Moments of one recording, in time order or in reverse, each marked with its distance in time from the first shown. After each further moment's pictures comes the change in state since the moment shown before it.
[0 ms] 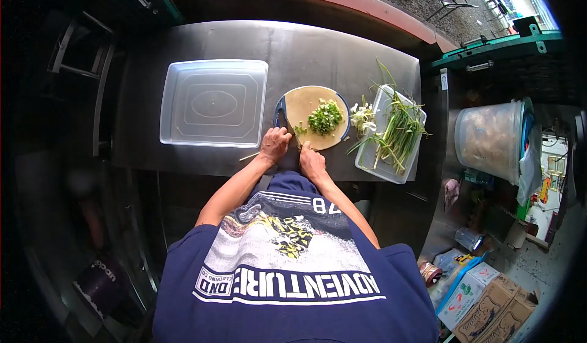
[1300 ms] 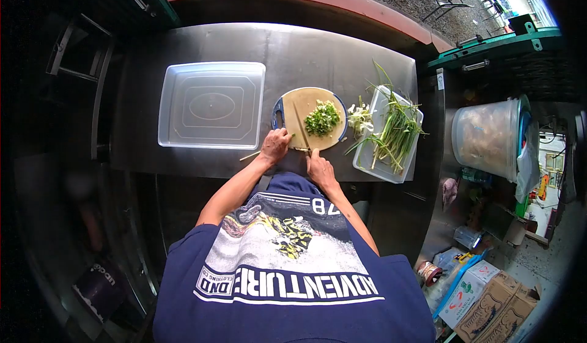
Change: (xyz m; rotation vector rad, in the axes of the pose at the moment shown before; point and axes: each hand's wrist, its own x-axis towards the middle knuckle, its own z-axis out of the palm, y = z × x) left_hand 0.002 0.000 0.006 -0.094 -0.011 0.004; right_hand -0.032 0.018 -0.023 0.174 0.101 0.027
